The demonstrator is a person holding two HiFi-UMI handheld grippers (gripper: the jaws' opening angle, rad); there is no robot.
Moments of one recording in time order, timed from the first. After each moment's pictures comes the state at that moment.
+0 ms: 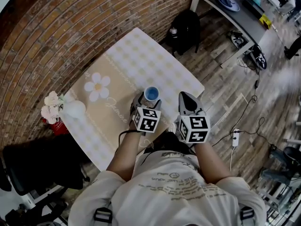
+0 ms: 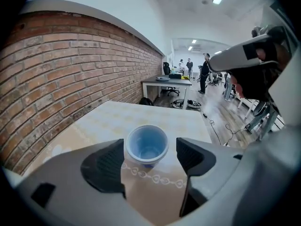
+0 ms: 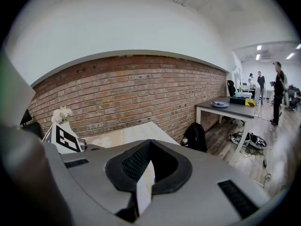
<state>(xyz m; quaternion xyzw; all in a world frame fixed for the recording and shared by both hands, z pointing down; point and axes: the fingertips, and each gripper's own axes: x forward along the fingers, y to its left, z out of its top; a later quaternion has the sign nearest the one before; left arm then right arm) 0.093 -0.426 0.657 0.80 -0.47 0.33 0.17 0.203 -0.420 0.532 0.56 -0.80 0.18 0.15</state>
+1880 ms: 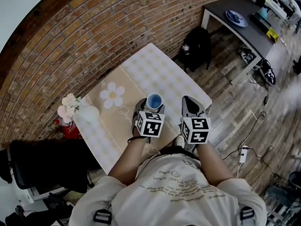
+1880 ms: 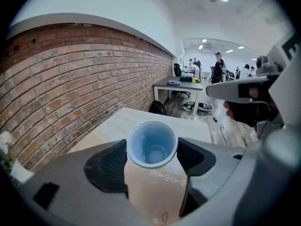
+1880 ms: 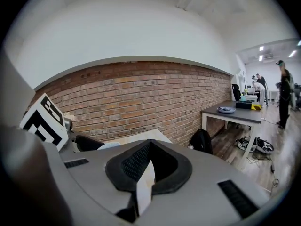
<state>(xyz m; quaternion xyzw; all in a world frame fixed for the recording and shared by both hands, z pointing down) 0.060 -0.428 0.578 0.76 -0.53 0.33 0.17 0.183 -0.434 0.506 0.54 -0.82 0.16 0.12</state>
